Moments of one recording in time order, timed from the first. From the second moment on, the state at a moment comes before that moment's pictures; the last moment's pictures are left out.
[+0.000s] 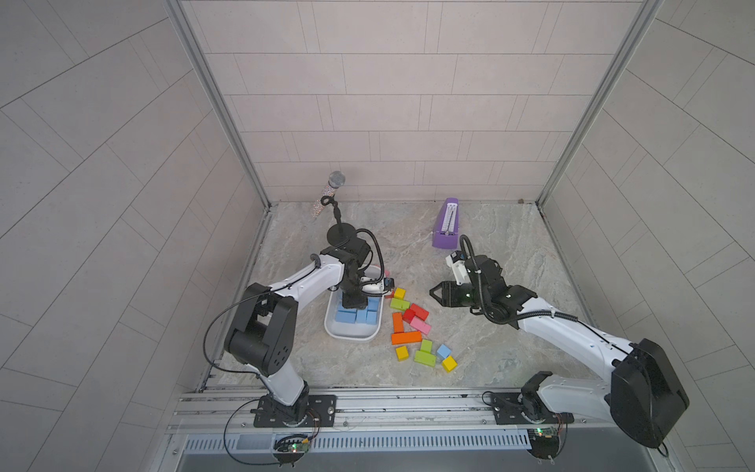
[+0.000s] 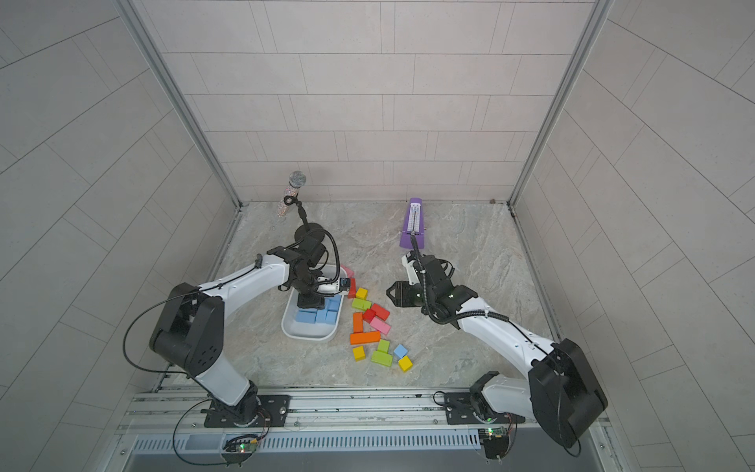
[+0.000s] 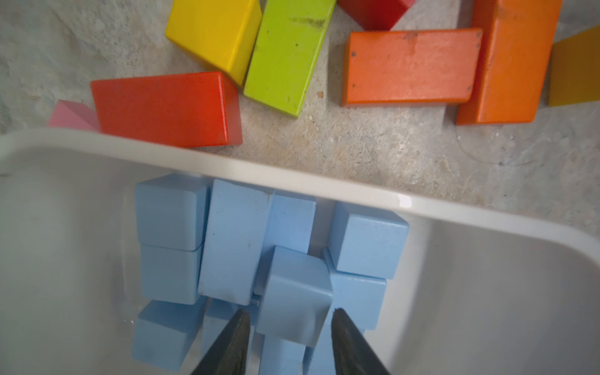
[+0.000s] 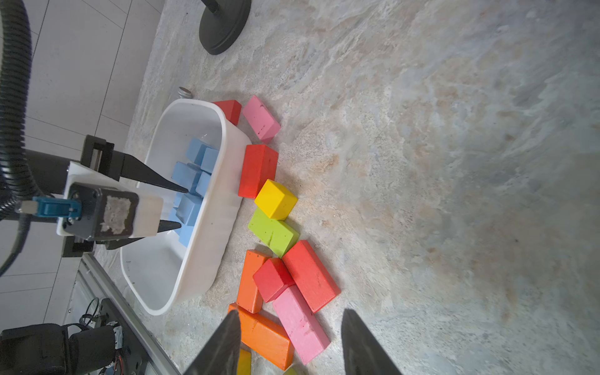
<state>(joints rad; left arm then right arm) -0.43 1.67 1.14 -0.89 0.18 1.05 0.52 1.23 0.75 -0.26 -0.26 0.55</state>
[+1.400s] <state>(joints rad) -0.17 1.33 0.96 -0.49 0.37 0.23 0.95 1.60 0.99 -0.95 -0.01 0.37</state>
